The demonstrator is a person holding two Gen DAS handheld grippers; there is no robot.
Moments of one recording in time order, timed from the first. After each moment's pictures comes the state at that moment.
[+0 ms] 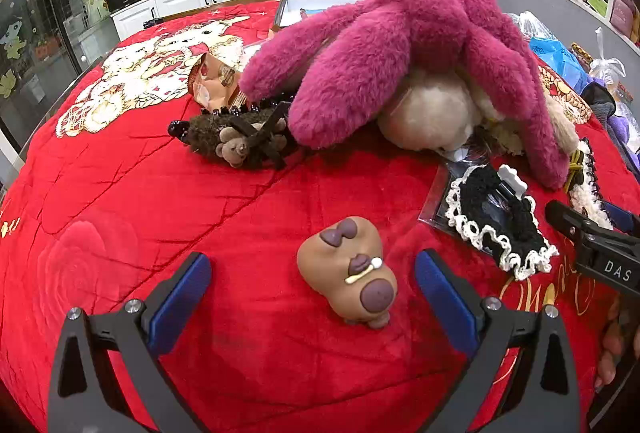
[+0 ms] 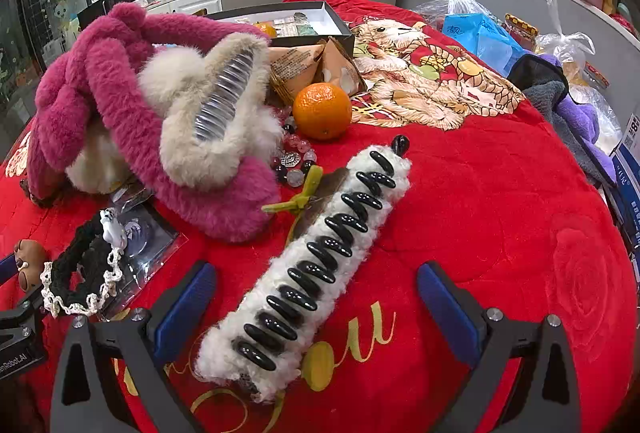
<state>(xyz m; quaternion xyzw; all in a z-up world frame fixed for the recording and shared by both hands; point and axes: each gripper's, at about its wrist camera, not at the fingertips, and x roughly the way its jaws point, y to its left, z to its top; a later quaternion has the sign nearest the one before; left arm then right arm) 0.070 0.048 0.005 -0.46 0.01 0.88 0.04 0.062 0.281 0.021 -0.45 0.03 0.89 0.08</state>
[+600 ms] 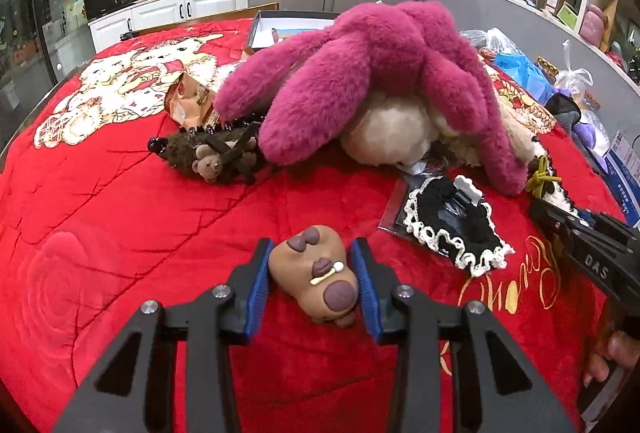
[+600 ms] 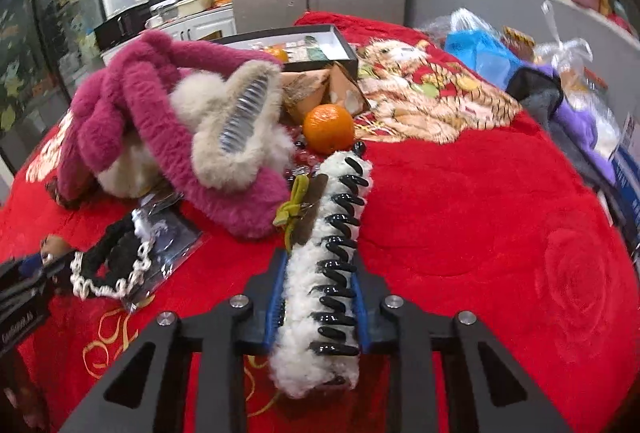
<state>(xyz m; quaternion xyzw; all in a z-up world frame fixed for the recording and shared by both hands) 0.079 0.047 0.014 -0.43 -0.01 0.90 0.09 0.080 0.278 0.034 -0.41 0.03 0.91 0.05</state>
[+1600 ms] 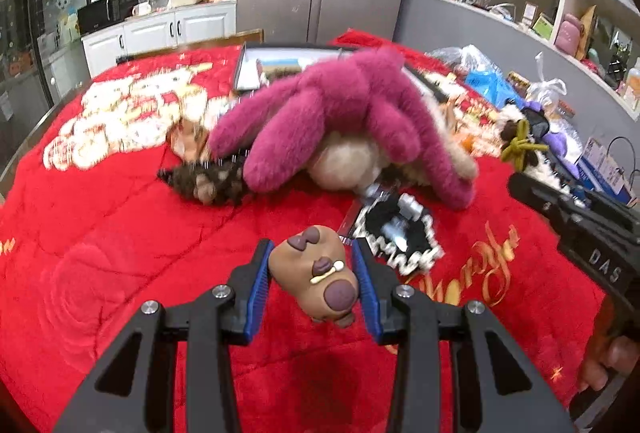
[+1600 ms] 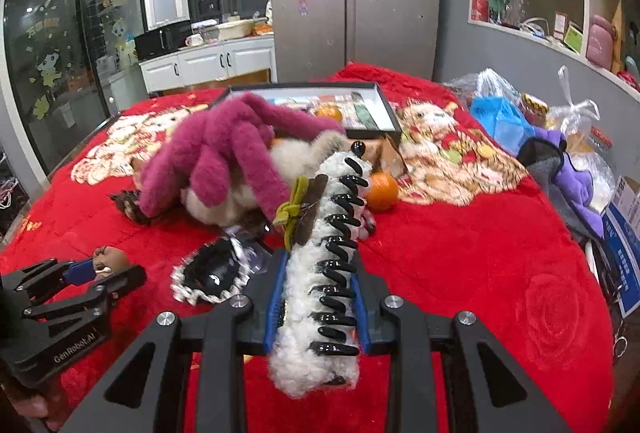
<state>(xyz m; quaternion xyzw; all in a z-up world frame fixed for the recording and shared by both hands) 0.111 0.057 0.064 -0.40 -0.01 0.91 0.11 0.111 0.245 0.095 -0.35 0.01 0.94 0.00</state>
